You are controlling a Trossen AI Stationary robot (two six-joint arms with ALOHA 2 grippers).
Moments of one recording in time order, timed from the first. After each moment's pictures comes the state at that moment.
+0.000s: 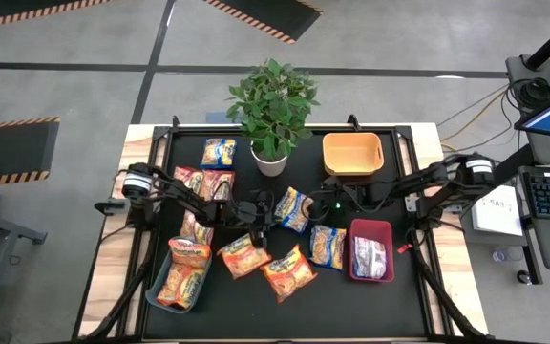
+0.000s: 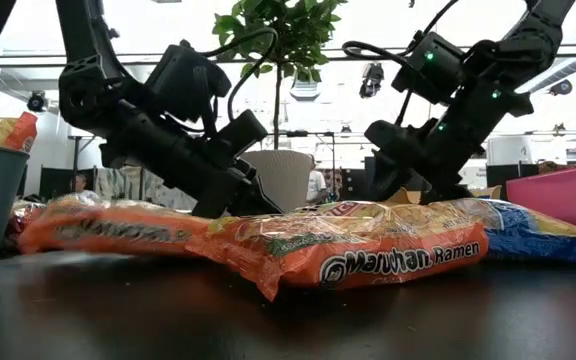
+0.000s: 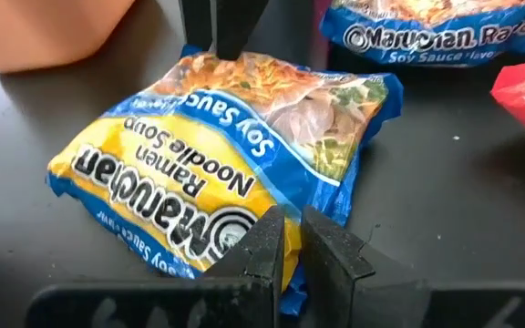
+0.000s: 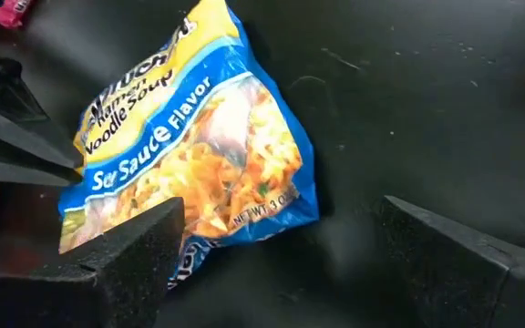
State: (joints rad) left arm -0.06 1.94 0.66 0.76 -0.19 0.08; right arm -0.07 1.54 0.59 0.11 0.16 0.93
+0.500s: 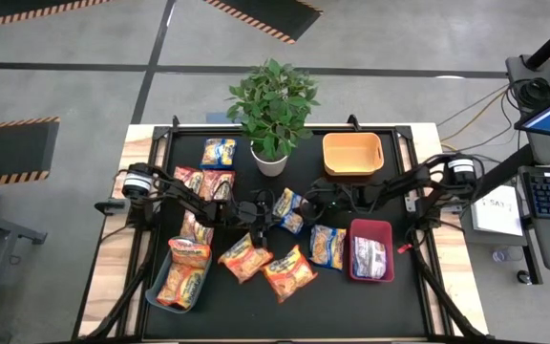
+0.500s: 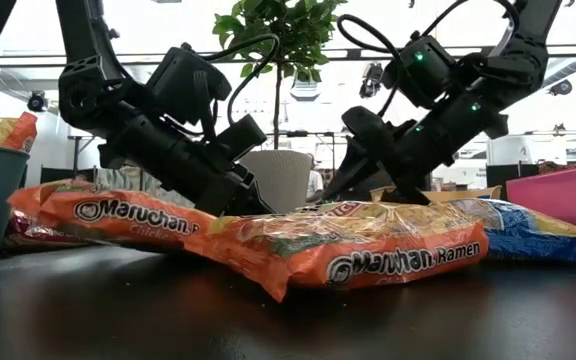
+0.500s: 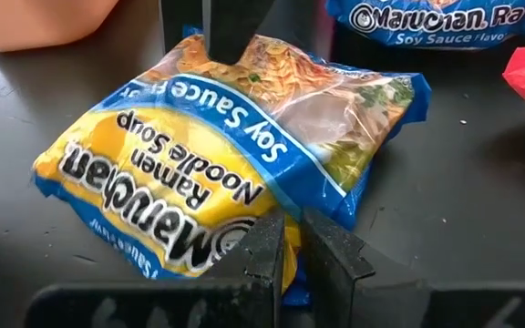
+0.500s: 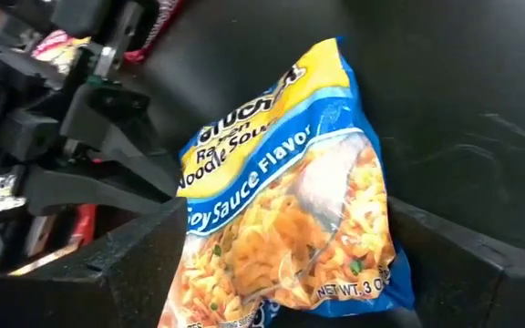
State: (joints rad) left arm -0.06 1.94 0.66 0.74 -0.20 0.06; right arm -0.07 1.68 0.60 0.48 0.08 0.85
